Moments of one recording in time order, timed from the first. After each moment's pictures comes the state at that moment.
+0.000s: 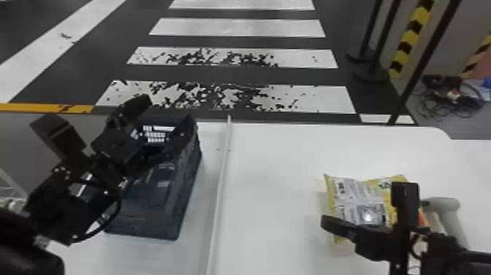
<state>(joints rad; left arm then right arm) 0.21 0.56 -0.10 -1.99 0.51 -0.04 -0.22 0.18 -0.17 -0.09 -1.83 -0.33 0.94 0.46</state>
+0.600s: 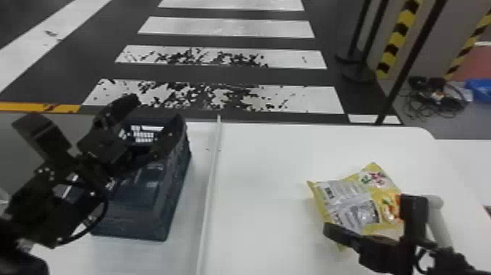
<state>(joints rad) 0.21 0.56 -0.10 -1.98 0.51 -0.04 -0.22 0.26 -0.17 -0.17 -1.85 -0.37 0.90 0.47</state>
